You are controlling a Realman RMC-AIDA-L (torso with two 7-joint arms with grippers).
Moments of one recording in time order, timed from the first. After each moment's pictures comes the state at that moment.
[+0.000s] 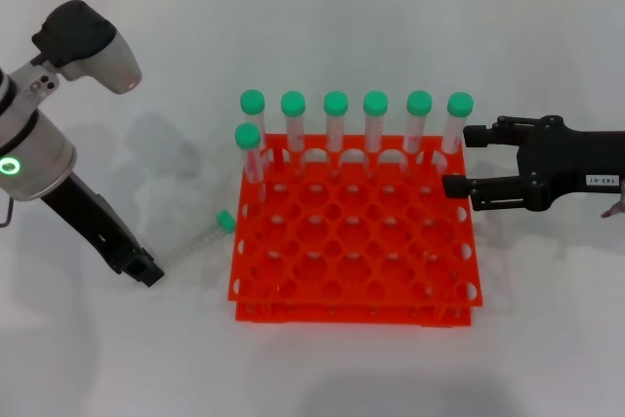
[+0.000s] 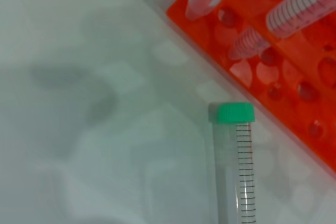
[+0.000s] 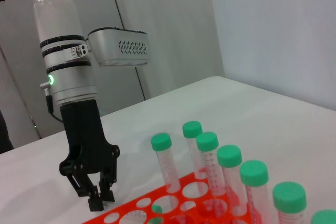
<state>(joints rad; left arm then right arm) -0.85 -2.02 0.94 0.68 2.80 1.64 -2.09 0.42 2.01 -1.13 -0.87 -1.71 -1.42 1.54</state>
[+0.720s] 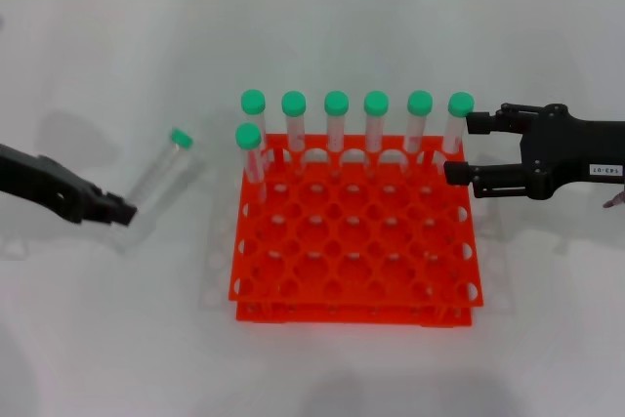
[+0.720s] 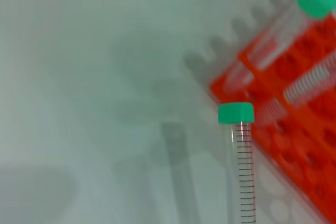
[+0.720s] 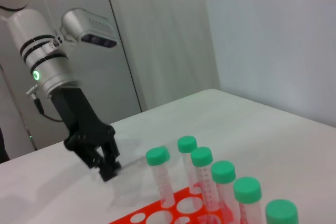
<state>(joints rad) -0.66 -1.94 0.78 0.83 2.55 1.65 -2.01 0.42 2.01 -1.12 -0.87 -1.69 -1.42 1.52</state>
